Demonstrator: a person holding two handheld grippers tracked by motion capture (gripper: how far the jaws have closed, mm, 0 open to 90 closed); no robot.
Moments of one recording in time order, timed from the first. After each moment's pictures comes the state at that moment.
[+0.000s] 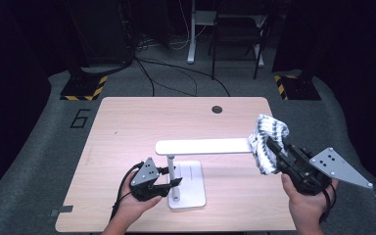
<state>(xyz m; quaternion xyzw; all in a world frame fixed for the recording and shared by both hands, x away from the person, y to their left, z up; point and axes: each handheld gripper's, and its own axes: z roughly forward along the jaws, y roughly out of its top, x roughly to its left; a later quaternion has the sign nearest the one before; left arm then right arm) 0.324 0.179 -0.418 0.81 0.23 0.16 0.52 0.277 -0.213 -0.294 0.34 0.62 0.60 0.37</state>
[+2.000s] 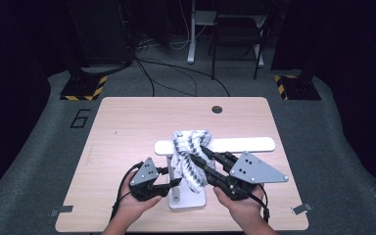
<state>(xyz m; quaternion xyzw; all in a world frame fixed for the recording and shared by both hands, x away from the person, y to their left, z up) 0.325 0.180 -0.419 0.80 0.23 0.15 0.53 0.275 -0.081 -0.297 0.20 0.69 0.65 0.25</state>
